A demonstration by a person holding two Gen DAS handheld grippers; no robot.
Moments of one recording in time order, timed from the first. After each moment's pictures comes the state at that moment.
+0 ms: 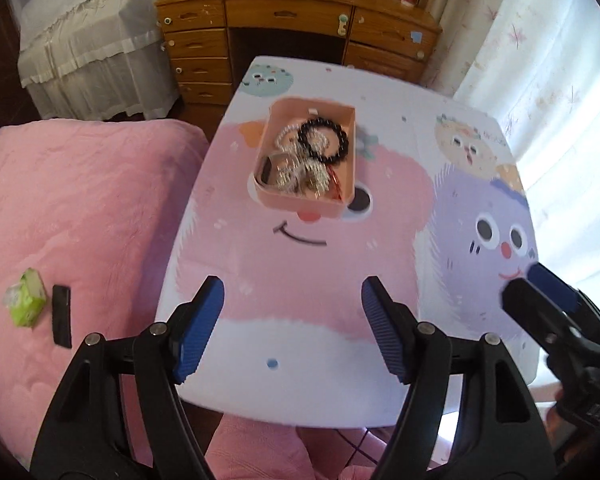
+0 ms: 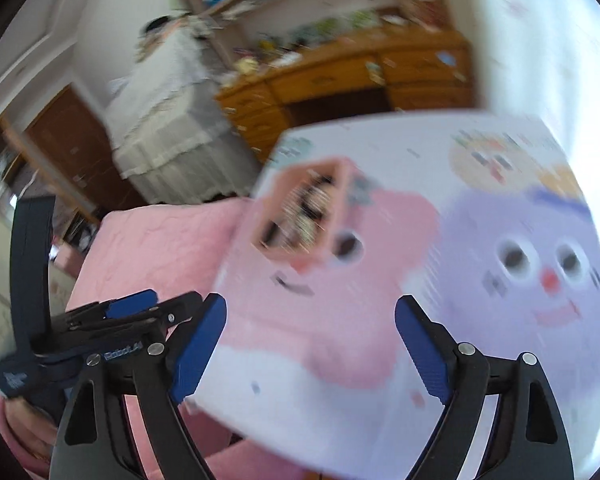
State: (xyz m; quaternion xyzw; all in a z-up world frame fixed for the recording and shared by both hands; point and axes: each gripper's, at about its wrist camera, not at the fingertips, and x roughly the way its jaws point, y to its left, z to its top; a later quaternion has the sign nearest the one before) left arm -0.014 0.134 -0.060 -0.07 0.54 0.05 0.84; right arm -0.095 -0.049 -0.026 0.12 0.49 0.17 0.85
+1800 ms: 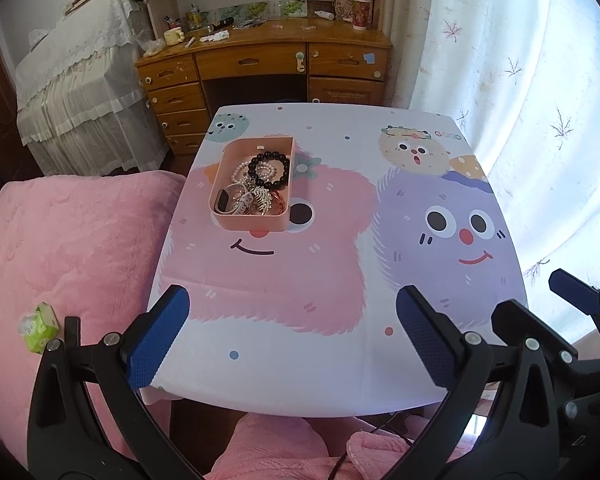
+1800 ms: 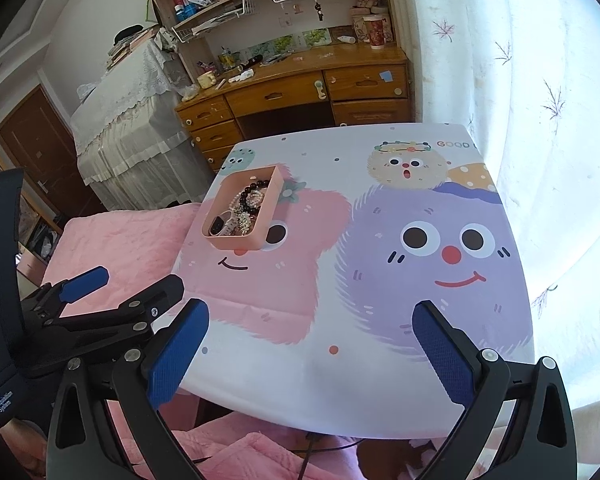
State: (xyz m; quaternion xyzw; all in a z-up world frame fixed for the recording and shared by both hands) left arm -0.066 0.051 -0.002 0.00 0.46 0.02 0.89; right arm -0.161 -0.110 0.035 0.07 0.45 0.11 0.88
